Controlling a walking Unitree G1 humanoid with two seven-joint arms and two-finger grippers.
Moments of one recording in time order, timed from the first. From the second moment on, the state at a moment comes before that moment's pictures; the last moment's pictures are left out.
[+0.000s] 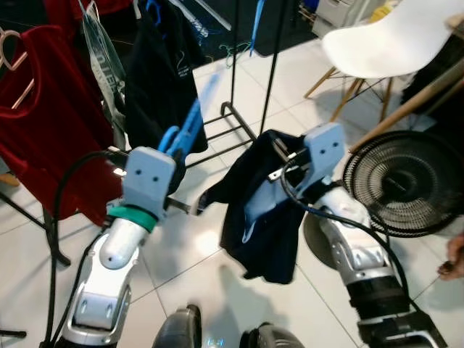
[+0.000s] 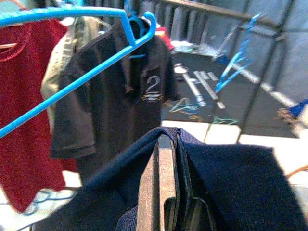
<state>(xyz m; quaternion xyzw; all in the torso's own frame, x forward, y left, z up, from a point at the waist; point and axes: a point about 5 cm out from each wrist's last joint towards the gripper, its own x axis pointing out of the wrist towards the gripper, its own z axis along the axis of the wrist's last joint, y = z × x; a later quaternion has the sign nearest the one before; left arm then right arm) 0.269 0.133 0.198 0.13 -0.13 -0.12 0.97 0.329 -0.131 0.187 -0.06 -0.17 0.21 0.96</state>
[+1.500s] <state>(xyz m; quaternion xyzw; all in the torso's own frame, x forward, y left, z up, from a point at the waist) 0.265 0.180 0.185 0.45 -0.12 -0.25 0.85 0.340 -0.207 0.191 -0.06 -0.06 0.28 0.96</state>
